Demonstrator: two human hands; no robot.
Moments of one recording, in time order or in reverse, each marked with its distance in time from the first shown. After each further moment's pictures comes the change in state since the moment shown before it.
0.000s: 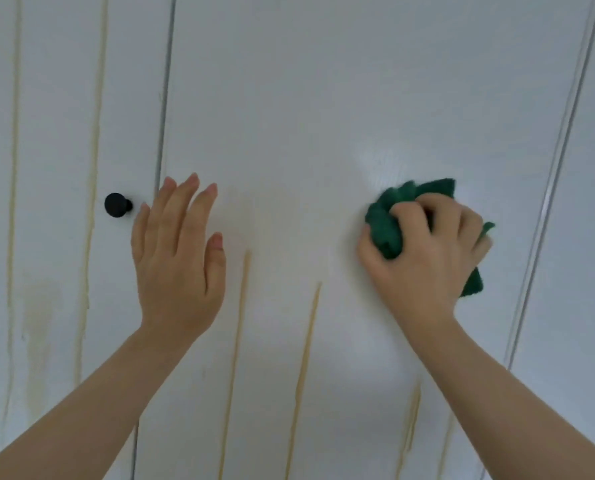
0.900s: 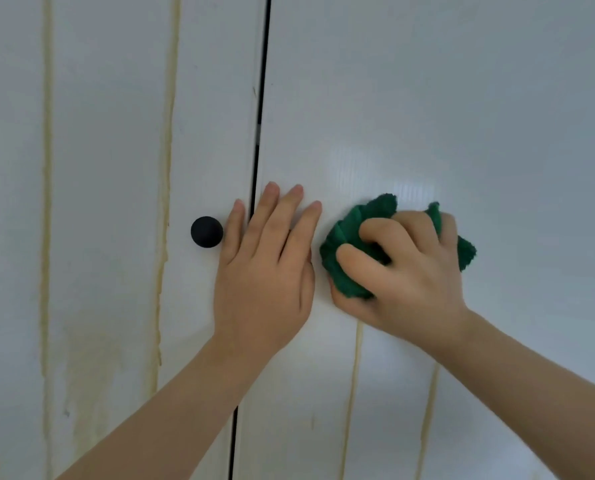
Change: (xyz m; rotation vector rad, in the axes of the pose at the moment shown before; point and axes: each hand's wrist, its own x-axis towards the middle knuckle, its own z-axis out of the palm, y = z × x) left_hand 0.010 -0.073 0.026 -0.066 -0.048 0.191; right_hand -0.007 -0.123 0.051 0.052 -0.011 -0.585
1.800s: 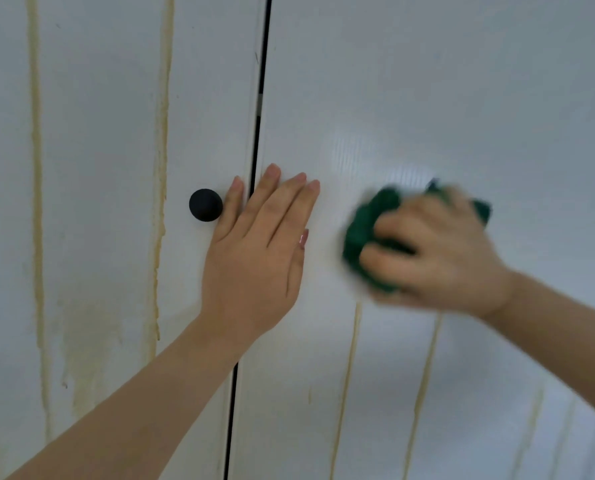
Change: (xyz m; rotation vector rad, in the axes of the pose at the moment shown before) left_hand -0.006 -0.010 -0.005 -0.097 -0.026 0.044; right_hand -0.005 0.040 -0.018 0.157 -0.192 -0.401
